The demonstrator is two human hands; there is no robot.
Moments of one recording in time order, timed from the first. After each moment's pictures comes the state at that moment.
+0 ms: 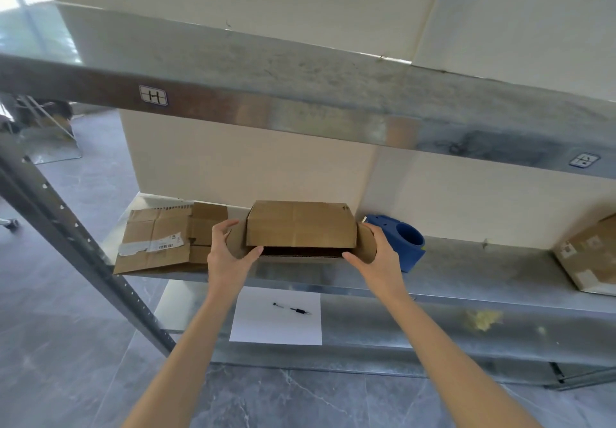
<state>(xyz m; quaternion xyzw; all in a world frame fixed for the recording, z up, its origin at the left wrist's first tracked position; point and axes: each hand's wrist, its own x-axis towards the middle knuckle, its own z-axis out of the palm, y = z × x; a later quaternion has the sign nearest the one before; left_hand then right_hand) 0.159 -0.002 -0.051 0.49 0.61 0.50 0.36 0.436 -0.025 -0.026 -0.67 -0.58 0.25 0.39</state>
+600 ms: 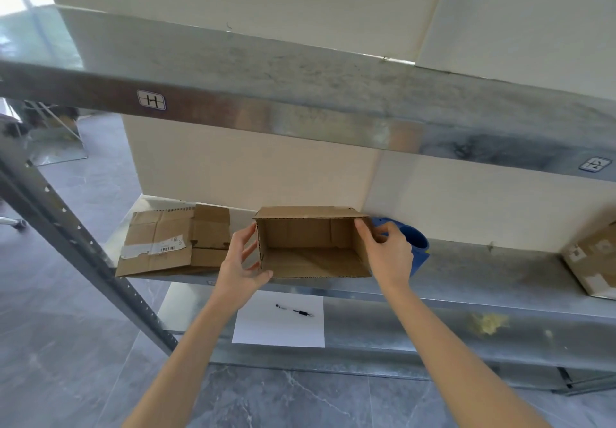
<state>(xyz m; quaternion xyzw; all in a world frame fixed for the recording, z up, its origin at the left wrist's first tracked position) 0.160 -0.010 -0.057 0.53 0.51 0.45 0.51 0.425 -0.001 -0.009 -0.77 -0.45 0.15 0.42</state>
